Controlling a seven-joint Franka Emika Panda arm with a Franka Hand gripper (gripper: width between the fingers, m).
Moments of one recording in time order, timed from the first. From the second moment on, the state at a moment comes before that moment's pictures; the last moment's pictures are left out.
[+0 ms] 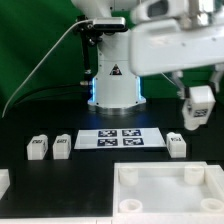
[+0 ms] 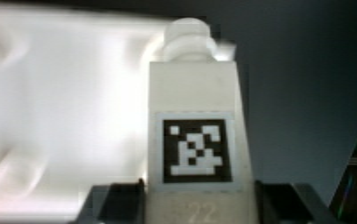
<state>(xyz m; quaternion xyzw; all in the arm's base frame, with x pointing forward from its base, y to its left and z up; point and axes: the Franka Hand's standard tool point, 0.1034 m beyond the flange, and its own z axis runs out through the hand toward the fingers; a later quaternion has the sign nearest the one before) 0.563 0.086 0.182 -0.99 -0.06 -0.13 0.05</state>
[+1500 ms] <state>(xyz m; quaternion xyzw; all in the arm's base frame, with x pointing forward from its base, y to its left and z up) 0.615 0.102 0.117 -0.95 -0.04 -0.31 0.05</state>
